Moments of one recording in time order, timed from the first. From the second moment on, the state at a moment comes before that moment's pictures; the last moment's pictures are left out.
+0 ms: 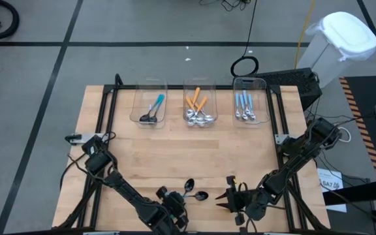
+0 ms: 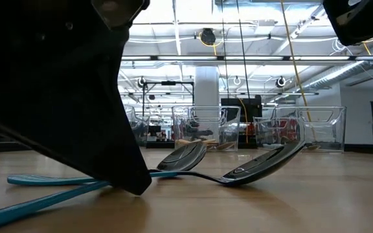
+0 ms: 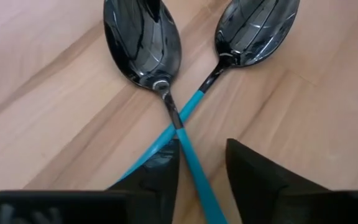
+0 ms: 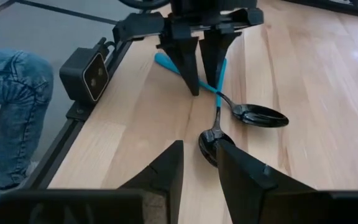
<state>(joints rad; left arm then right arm) -0.73 2.28 1.60 -0.62 -0.65 -1.34 0.83 1.62 0.81 0.14 0.58 0.33</state>
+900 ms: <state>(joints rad) -0.67 2.29 1.89 -1.12 -0.69 -0.97 0.83 1.62 0.81 0.11 0.58 0.30</state>
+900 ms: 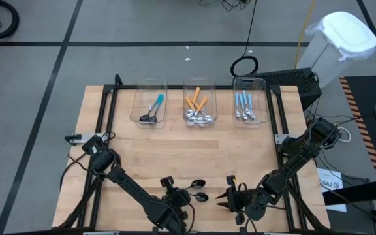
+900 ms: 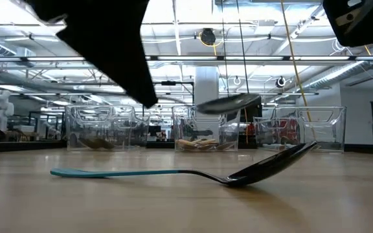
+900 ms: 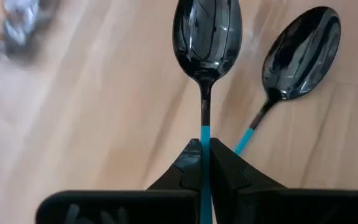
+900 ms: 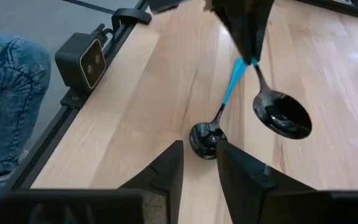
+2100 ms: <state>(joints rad) -0.56 2.17 2.15 -1.57 -0.60 -0.18 0.76 1.56 0.81 -0.13 0.69 -0.02</state>
